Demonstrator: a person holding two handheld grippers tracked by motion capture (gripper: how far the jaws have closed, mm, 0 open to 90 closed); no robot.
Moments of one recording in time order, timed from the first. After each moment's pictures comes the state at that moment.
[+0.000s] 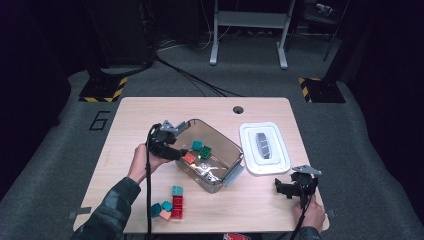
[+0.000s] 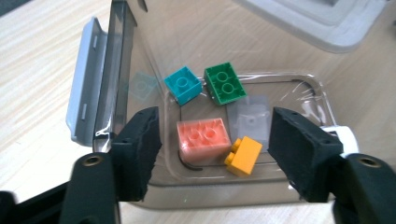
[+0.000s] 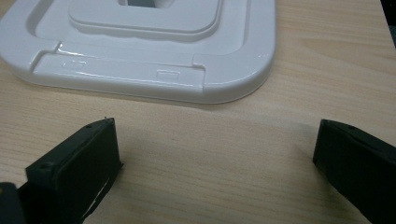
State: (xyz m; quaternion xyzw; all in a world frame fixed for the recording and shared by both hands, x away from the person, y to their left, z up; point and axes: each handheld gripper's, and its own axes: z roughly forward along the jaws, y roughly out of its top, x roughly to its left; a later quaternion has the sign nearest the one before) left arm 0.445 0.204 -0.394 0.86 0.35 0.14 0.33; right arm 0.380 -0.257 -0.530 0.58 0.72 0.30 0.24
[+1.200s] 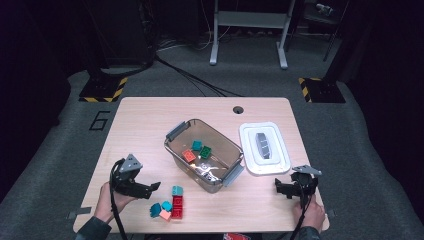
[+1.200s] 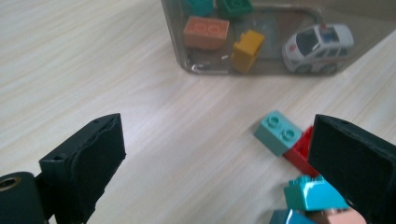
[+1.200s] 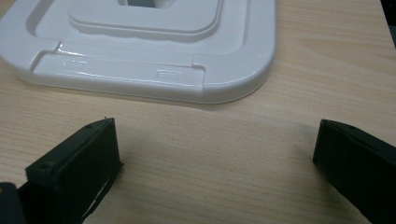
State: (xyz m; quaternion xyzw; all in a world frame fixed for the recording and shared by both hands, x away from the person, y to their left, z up) left arm 0.349 0.288 -0.442 0.84 0.38 0.17 0.36; right arm 0.380 -0.257 -0.530 0.58 0.72 0.30 0.24
